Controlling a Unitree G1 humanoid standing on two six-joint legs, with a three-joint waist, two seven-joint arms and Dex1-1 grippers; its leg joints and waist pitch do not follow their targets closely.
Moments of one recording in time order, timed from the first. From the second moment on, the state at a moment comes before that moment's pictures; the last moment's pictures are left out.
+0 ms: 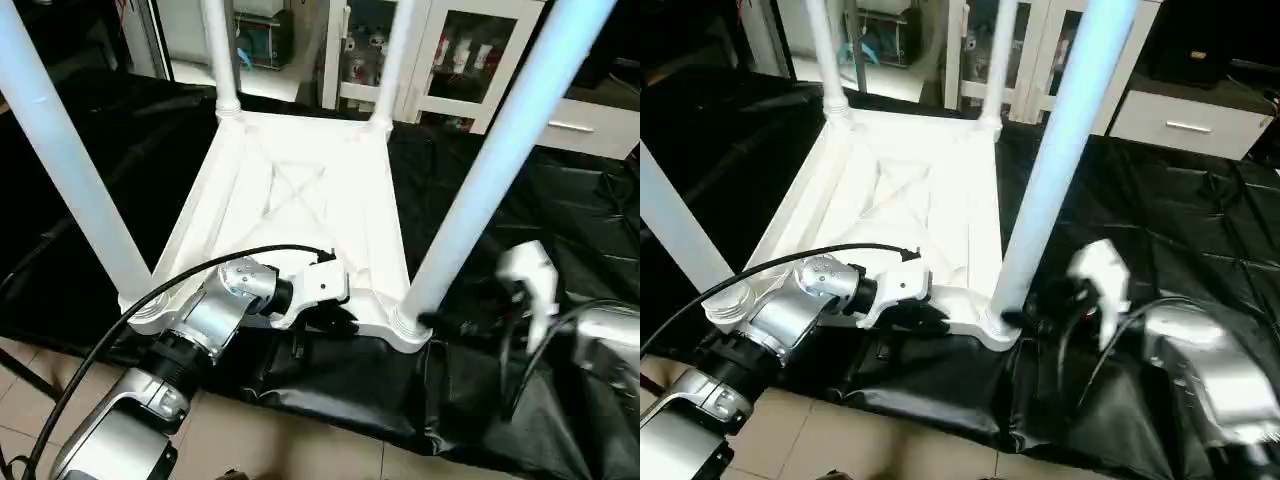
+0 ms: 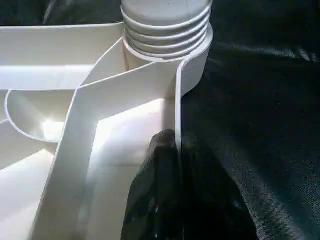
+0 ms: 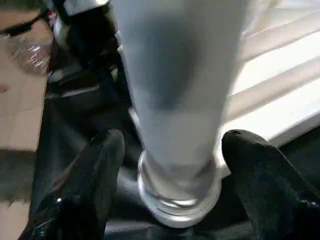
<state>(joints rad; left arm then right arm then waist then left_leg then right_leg) -0.62 0.26 -0.41 0.52 0.11 0.08 -1.22 -0.19 -0.65 0.07 0.03 0.39 0.36 1.09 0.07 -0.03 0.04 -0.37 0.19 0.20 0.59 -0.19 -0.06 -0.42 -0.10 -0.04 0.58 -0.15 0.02</state>
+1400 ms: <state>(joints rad) -0.85 -0.07 -0.31 0.95 0.16 0.26 -0.59 -0.36 -0.15 -0.02 0.30 0.10 0.30 0.12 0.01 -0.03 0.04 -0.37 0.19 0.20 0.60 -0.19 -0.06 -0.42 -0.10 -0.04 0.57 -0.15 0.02</state>
